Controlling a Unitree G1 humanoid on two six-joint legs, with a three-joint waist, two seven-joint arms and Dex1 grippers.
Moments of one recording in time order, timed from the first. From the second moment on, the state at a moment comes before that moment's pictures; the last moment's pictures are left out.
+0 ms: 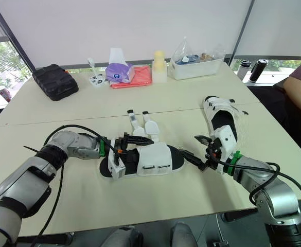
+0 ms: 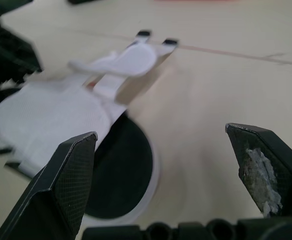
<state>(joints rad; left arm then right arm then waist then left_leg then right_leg) -0.92 0.59 -0.61 0.80 1.02 -1.29 0.19 -0.10 -0.69 -0.12 -0.36 0.52 0.62 0.72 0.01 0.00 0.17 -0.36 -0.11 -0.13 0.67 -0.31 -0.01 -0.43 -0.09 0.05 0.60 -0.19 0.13</state>
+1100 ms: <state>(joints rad) -0.37 0.61 -0.01 0.02 -0.77 0.61 -0.59 -0.36 -0.72 0.17 0.05 0.28 0.26 1.17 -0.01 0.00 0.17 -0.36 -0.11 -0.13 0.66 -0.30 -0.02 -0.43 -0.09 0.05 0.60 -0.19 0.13</state>
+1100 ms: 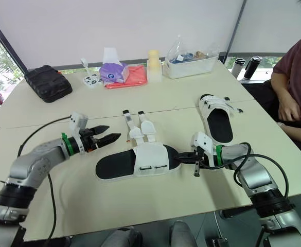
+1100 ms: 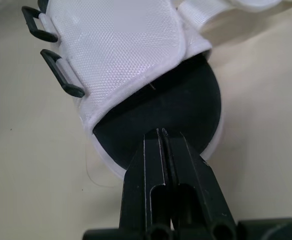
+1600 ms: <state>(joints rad) -0.49 0.54 0.09 0.21 -0.73 0.76 -0.64 -0.39 -0.62 0.26 0.02 0.28 0.32 1.23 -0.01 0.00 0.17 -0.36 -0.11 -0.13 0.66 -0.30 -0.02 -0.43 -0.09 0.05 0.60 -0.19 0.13</state>
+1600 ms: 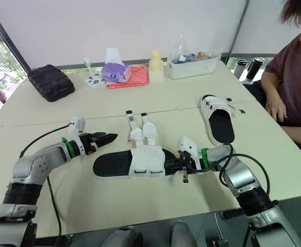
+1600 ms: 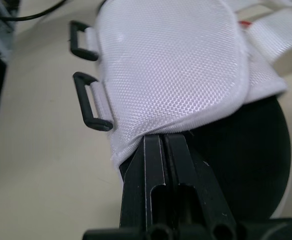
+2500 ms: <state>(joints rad) -1.03 0.24 0.27 1.24 -0.60 0.60 -0.83 -0.38 -0.56 0.27 0.02 0.22 0.26 1.17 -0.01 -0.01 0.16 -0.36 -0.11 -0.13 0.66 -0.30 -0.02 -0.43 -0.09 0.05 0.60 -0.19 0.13</state>
